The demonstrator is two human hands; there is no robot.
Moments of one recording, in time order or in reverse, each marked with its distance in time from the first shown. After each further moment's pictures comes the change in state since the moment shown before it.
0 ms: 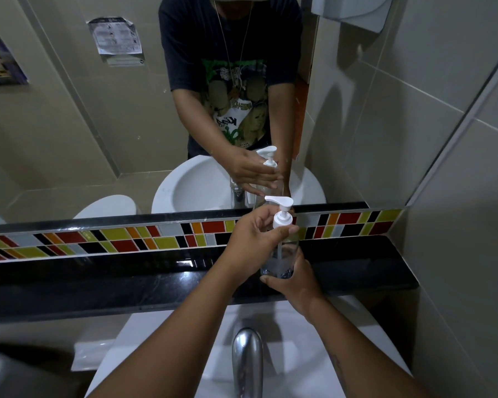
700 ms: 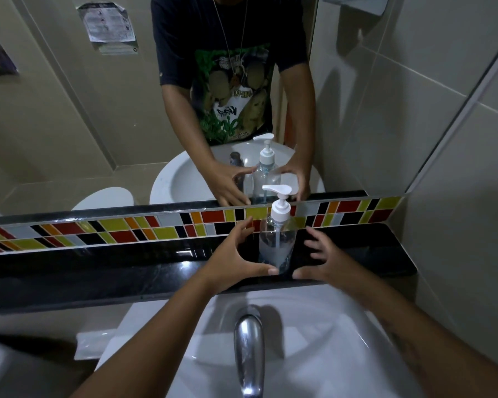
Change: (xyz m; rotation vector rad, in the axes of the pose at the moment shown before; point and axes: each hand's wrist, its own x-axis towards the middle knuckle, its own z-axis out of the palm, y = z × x) left_hand -0.022 -0.059 -0.042 0.315 -0.117 -0.237; right_hand -0.015 -0.026 -0.081 0.006 -0.336 0.121
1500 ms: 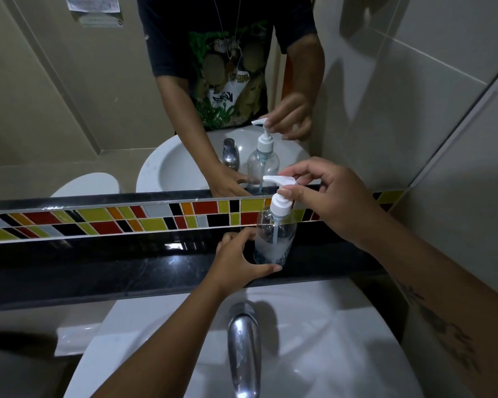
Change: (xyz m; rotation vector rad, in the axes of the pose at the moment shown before) left_hand 0.026 -0.041 0.030 0.205 0.141 0.069; right_hand -0.016 -0.124 -0.008 -0.290 0.247 -0.564
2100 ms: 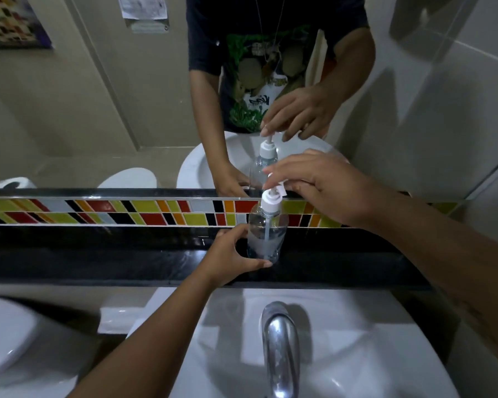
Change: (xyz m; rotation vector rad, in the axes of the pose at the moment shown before) left_hand -0.009 -0.043 -0.068 0.017 0.059 -0.033; right_hand 0.049 -0.035 0.037 -0.387 -0.369 -0.357
